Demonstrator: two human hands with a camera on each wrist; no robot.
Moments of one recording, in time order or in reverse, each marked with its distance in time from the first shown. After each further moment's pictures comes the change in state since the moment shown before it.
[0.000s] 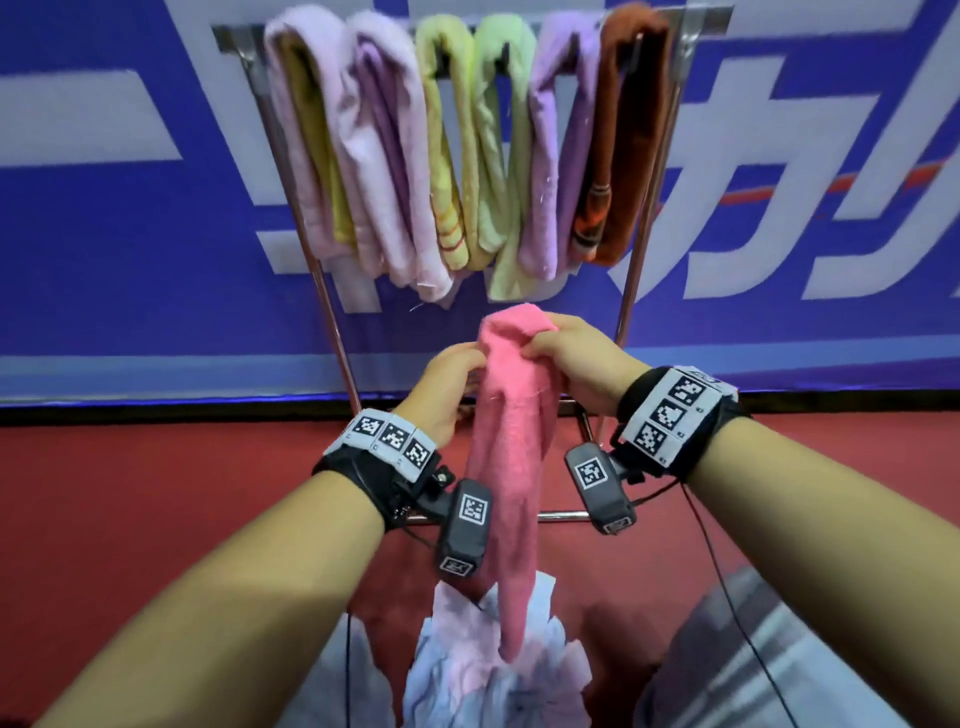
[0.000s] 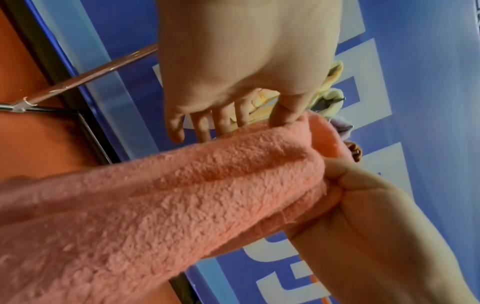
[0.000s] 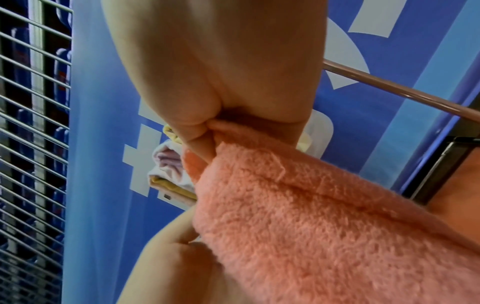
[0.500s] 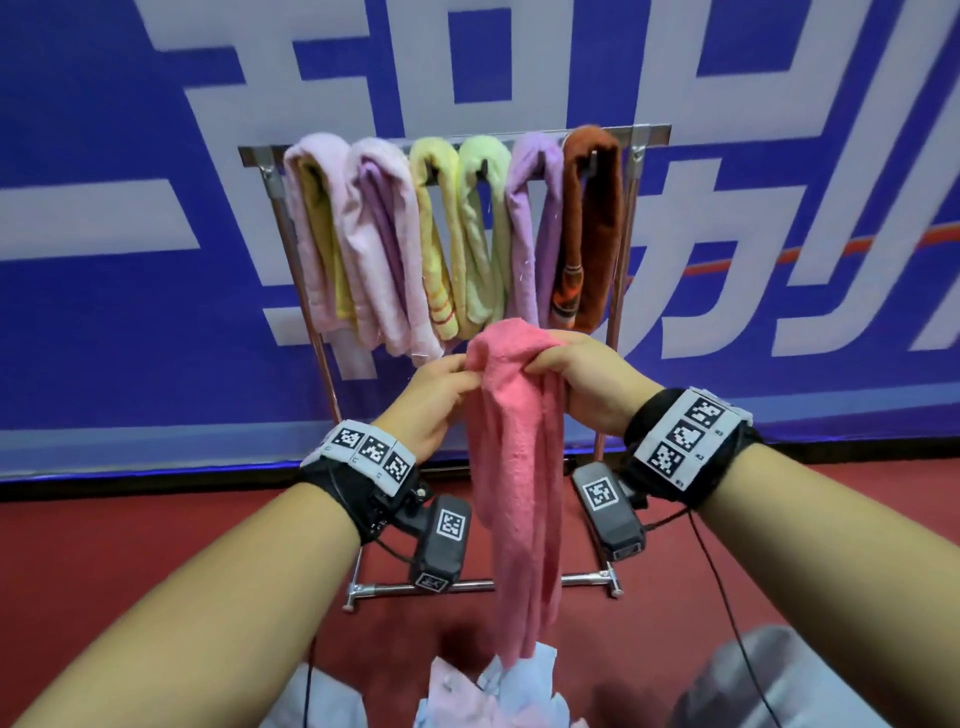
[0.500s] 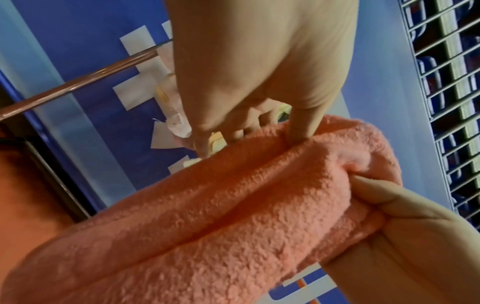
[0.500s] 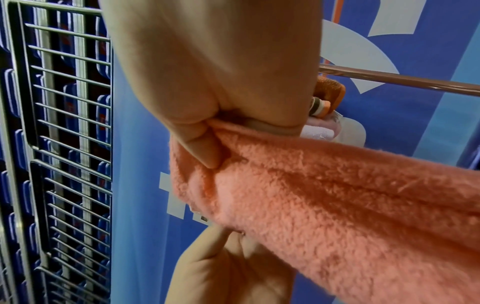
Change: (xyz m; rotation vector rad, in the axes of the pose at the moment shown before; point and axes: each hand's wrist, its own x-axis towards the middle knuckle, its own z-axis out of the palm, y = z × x) left_hand -0.007 0.062 0.003 0.033 -0.118 0.192; right_hand -0.025 -0.063 -0.011 0.210 -0.037 -0.113
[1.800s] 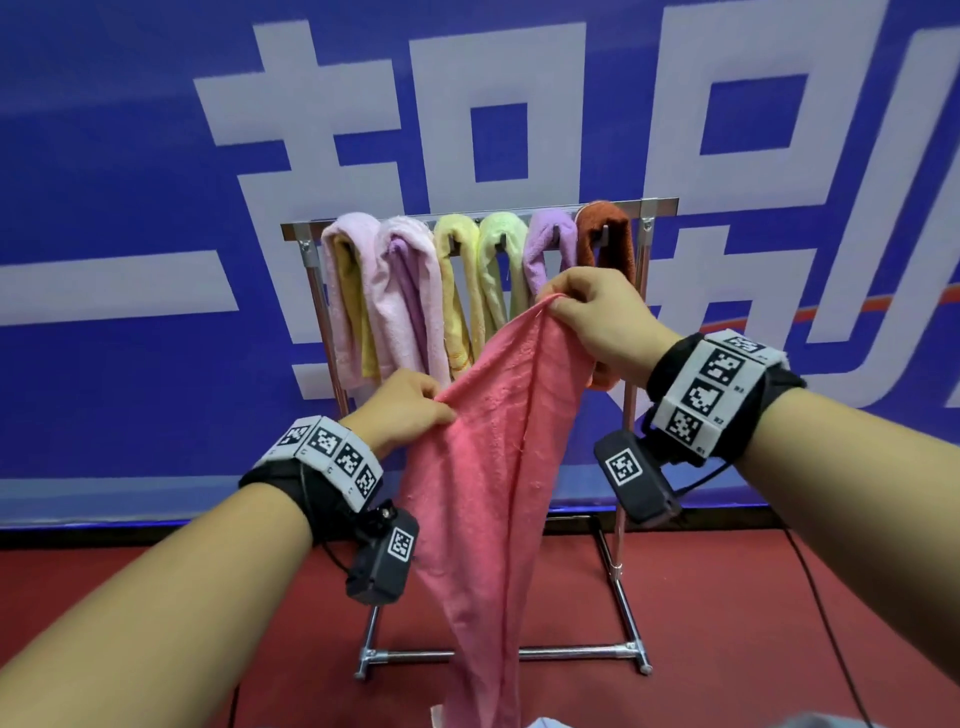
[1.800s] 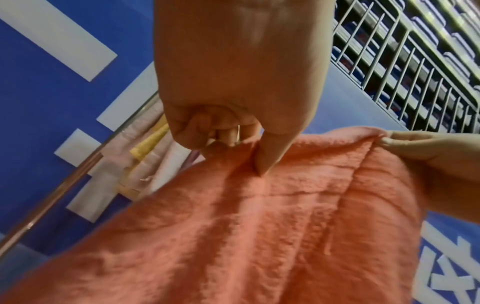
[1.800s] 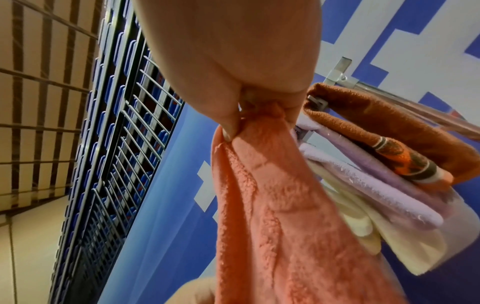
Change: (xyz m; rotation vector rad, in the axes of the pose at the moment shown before) left_hand 0.003 0.078 -0.049 0.786 0.162 0.048; right_hand 0.027 -0.104 0.006 -0.740 0.259 -0.477
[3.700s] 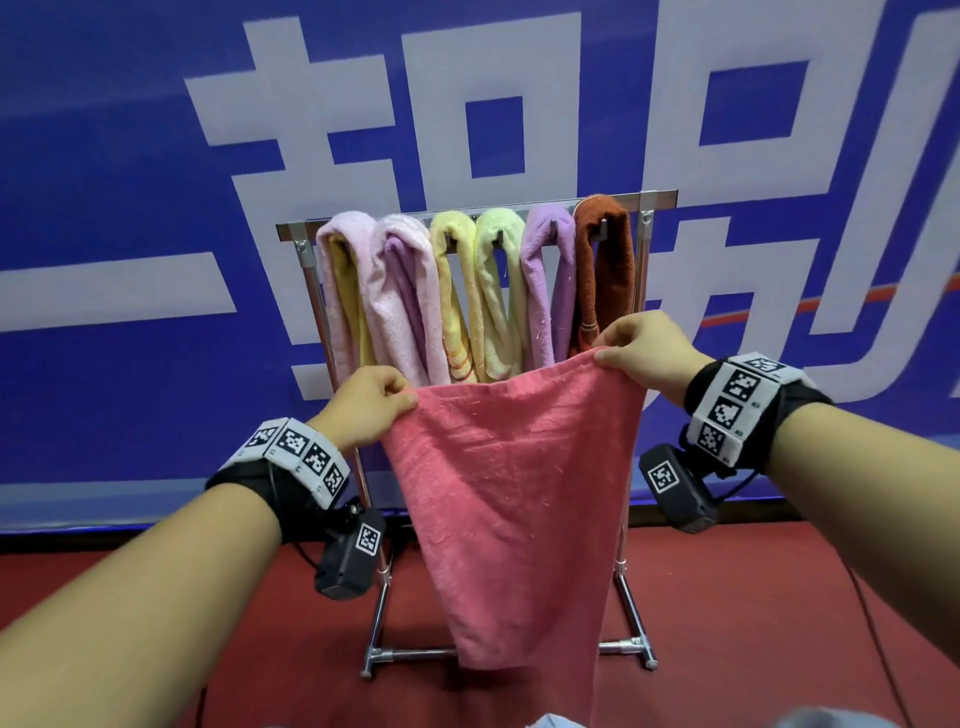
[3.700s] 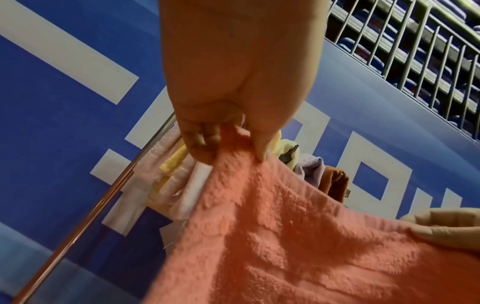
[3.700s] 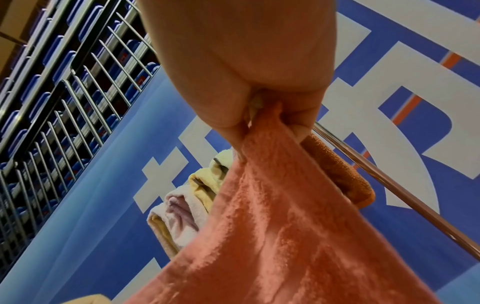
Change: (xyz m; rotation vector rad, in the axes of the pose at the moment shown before) left_hand 0.015 -0.035 -0.024 0.089 0.100 0.069; right_hand 0.000 0.079 -0.025 -0.221 0.000 0.265
